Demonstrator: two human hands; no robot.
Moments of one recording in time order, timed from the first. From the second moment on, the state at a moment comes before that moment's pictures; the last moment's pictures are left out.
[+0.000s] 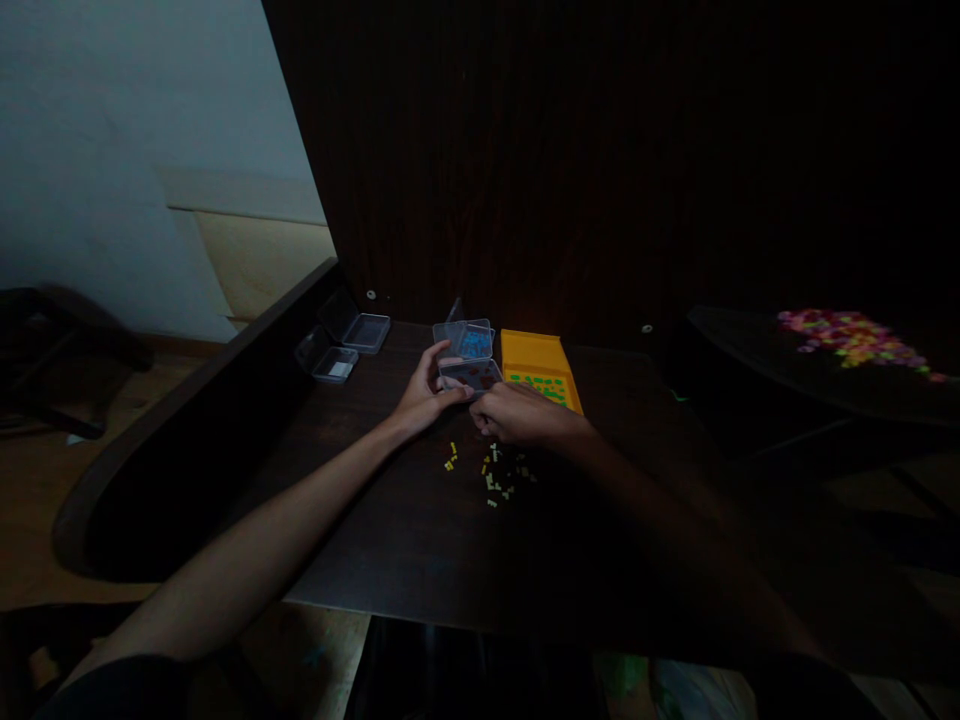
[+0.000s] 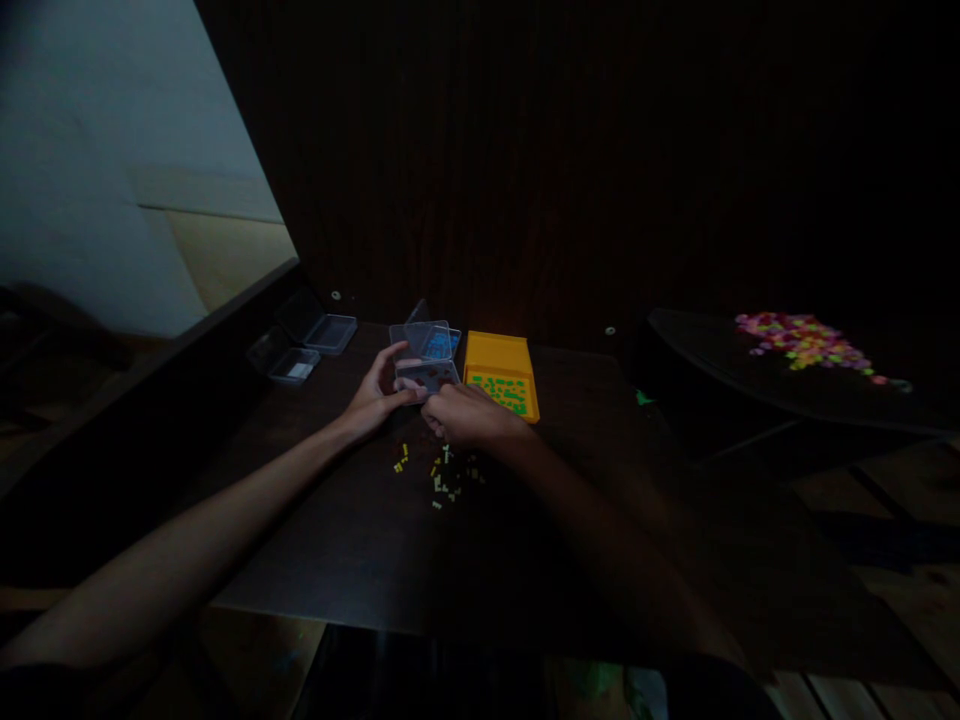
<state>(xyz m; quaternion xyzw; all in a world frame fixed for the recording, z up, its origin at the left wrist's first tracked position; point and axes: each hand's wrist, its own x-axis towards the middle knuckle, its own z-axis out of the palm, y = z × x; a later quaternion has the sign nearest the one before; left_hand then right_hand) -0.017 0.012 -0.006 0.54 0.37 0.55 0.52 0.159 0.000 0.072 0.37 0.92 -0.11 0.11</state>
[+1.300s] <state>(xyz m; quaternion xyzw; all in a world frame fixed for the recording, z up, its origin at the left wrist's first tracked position) -0.016 0.012 -0.007 0.54 0.36 0.55 0.52 0.157 -0.005 0.082 0.38 0.91 -0.09 0.15</state>
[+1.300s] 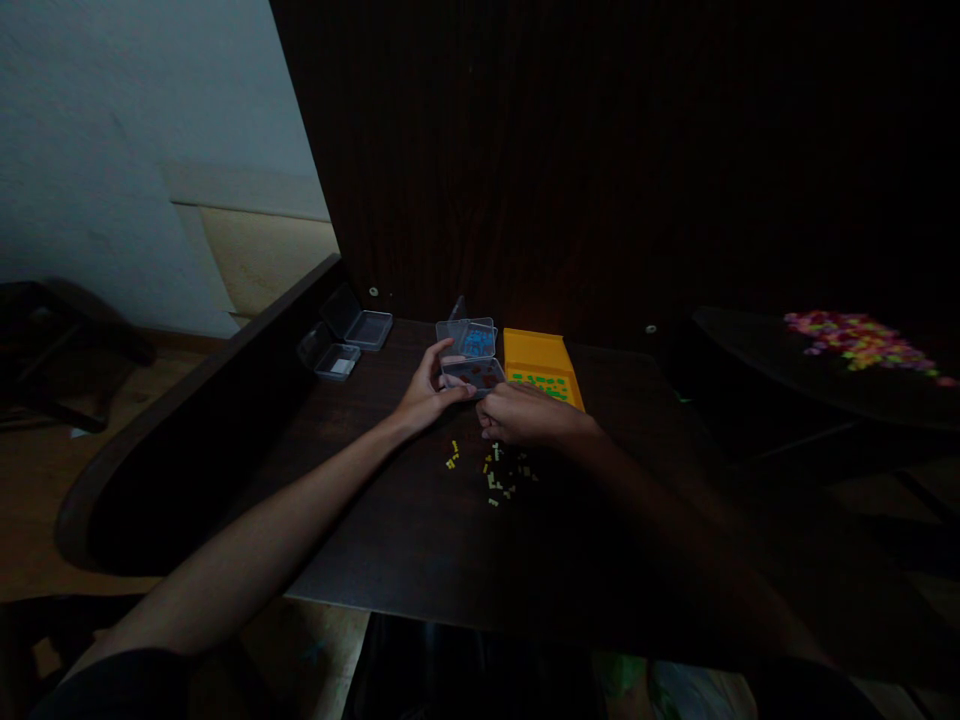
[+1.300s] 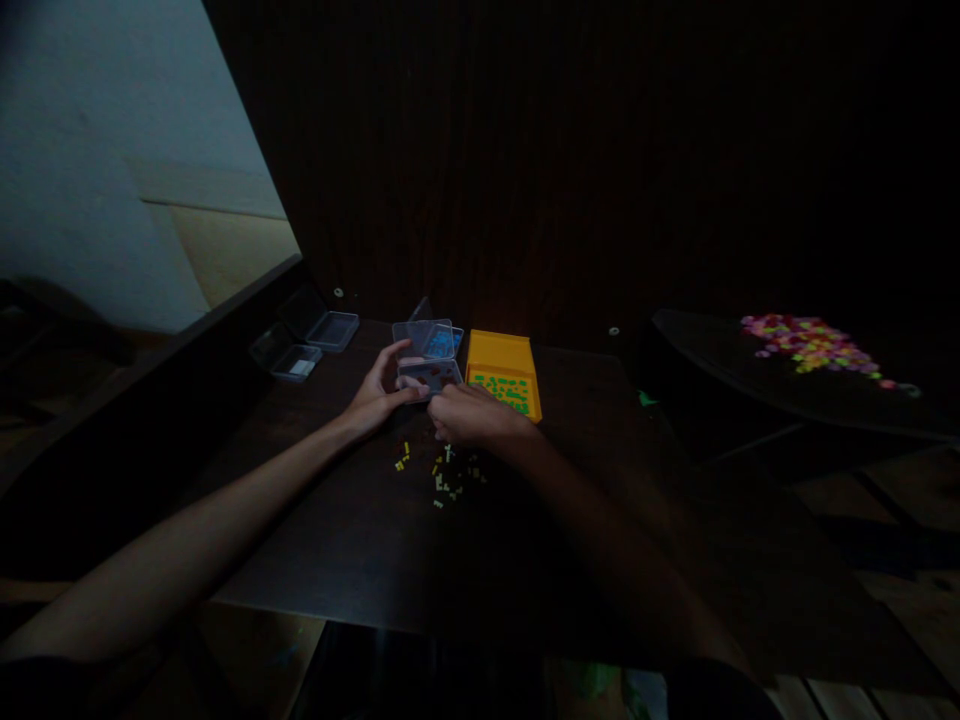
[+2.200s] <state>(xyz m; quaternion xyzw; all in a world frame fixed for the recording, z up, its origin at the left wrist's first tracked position) -0.019 0.011 -0.007 0.57 0.32 0.54 0.53 0.171 -0.006 0.103 0.38 0.92 -0.06 0.08</state>
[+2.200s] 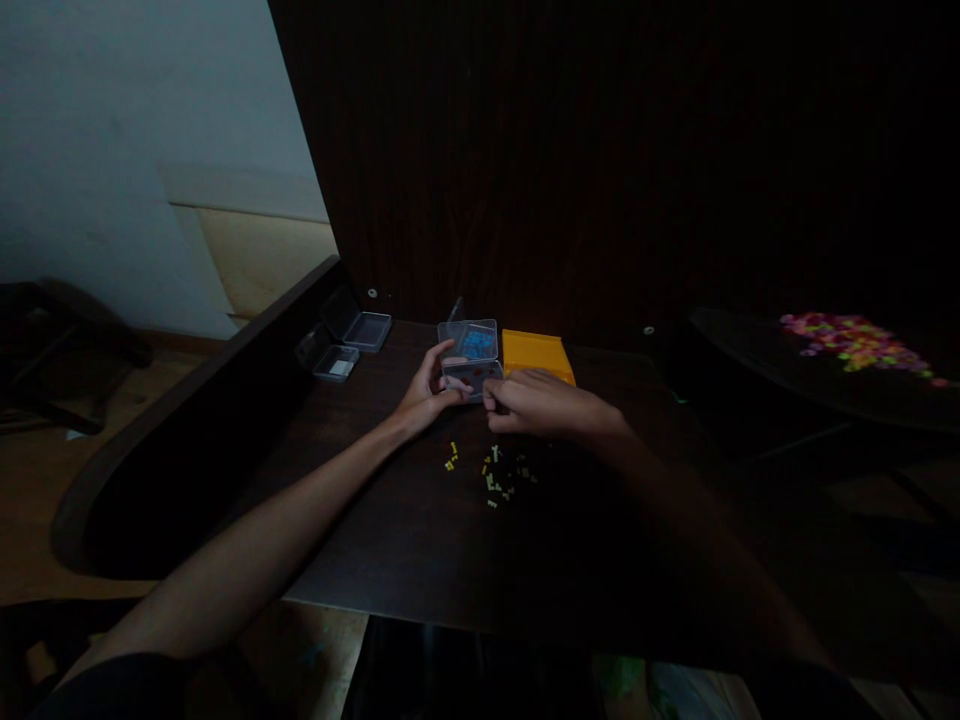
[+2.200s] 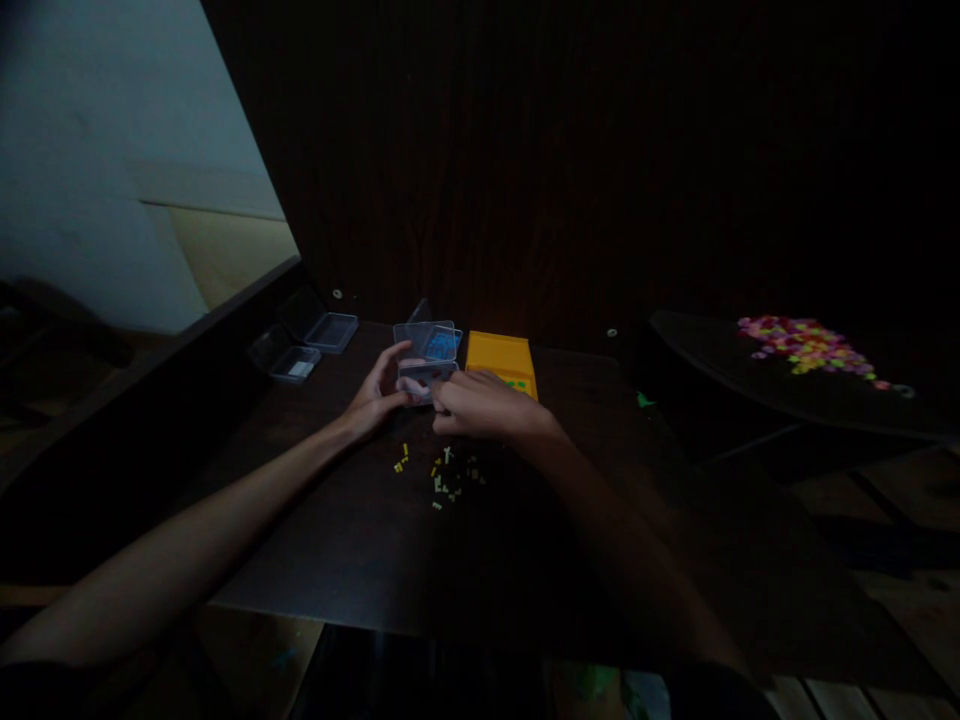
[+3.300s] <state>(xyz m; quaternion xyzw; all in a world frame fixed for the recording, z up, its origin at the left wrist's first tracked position) -0.017 0.004 -0.005 0.61 0.25 0.47 0.58 0.175 0.012 0.076 0.41 0.91 0.00 0.02</state>
